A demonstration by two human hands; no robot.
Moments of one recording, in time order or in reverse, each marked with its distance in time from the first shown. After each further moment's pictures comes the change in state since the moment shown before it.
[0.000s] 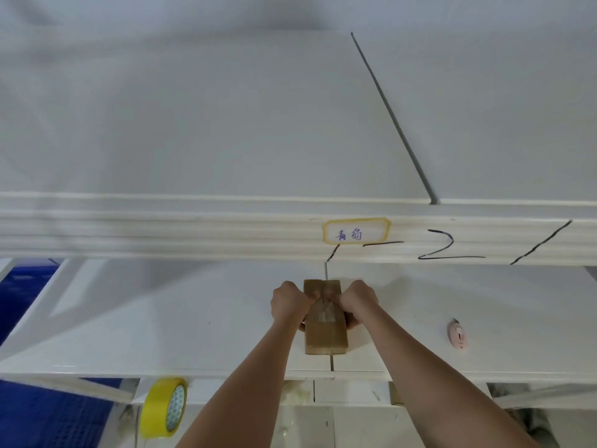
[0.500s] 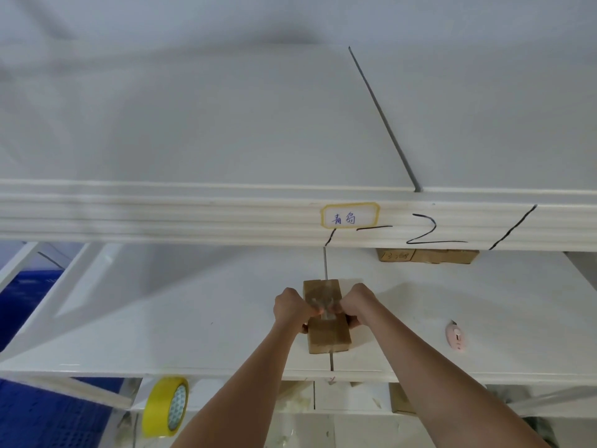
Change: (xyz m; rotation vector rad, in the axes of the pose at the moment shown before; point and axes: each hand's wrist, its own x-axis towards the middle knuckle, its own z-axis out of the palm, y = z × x) left_hand -0.017 -0.004 0.002 -0.060 -0.041 0.000; right_hand -0.009 0.007 -0.004 -0.012 -0.079 -0.052
